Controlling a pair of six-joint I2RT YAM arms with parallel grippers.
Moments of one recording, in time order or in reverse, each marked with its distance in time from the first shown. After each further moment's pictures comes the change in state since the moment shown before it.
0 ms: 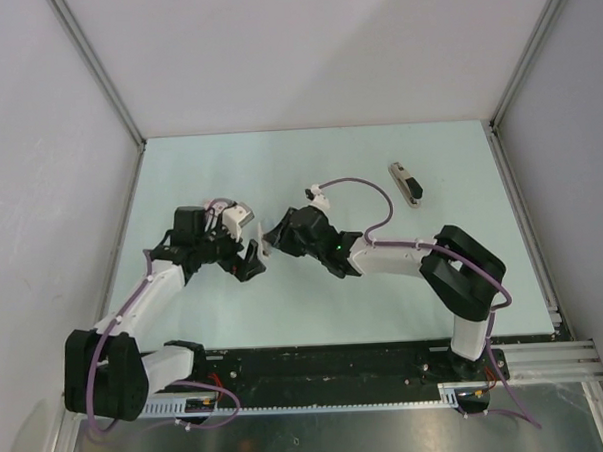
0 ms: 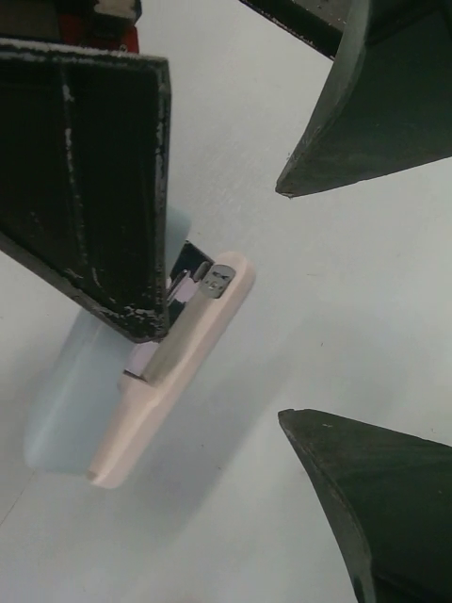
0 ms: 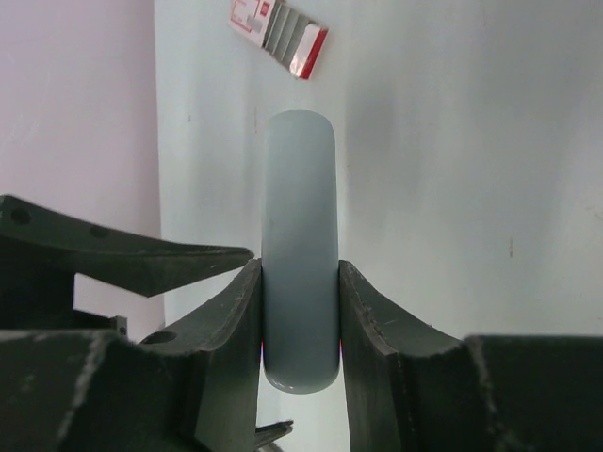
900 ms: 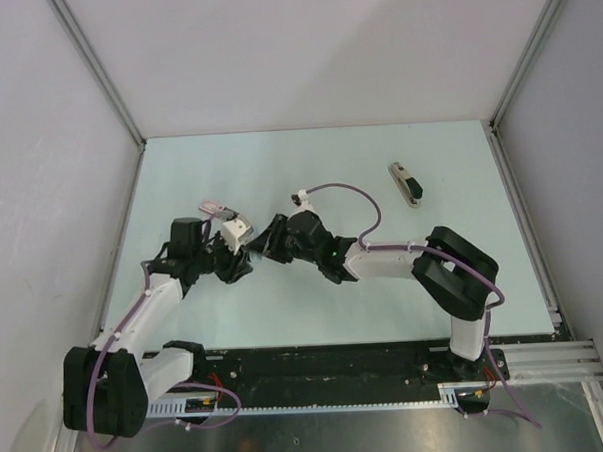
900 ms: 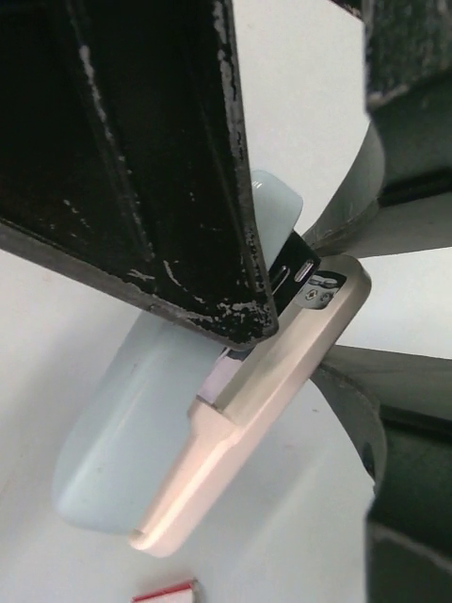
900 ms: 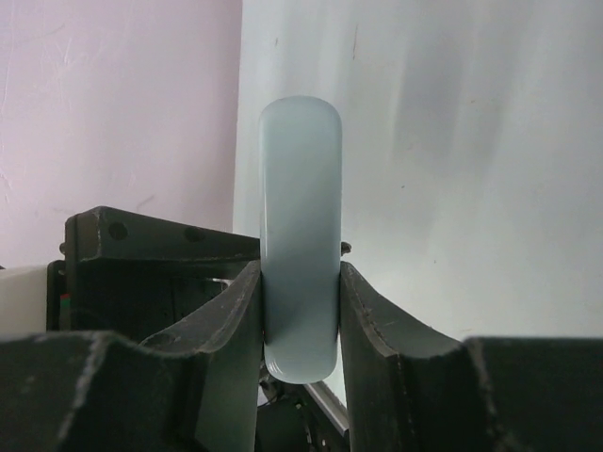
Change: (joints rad) left arm 0.019 -0.063 -0.081 0.021 -0.014 0.125; right arm 0.034 0.017 -0.017 0.149 -0.172 0.062
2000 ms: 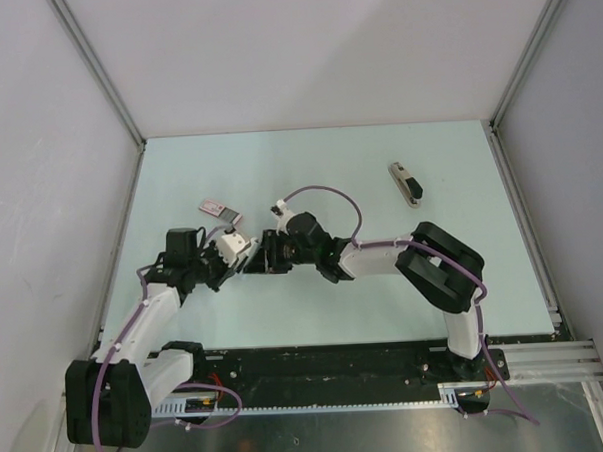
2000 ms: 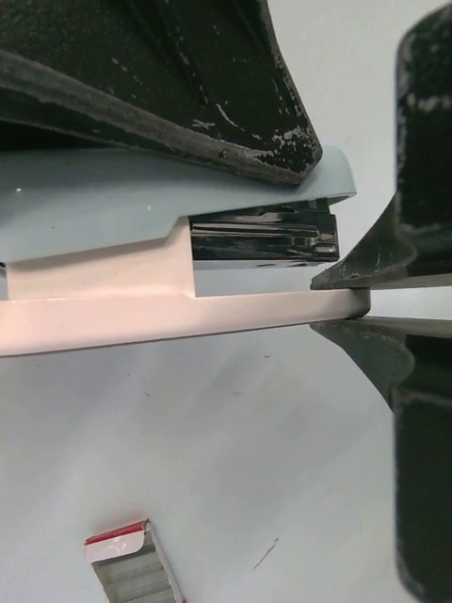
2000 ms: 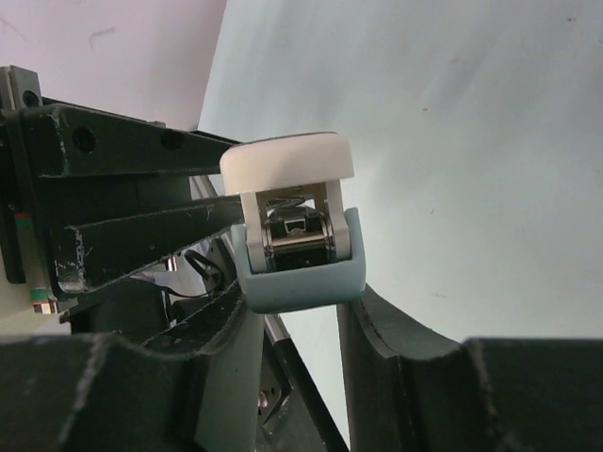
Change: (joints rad) left arm 0.063 -0.081 -0.081 -0.054 -0.162 0.225; right arm -0.032 0.107 0.000 0.086 -0.355 -0.257
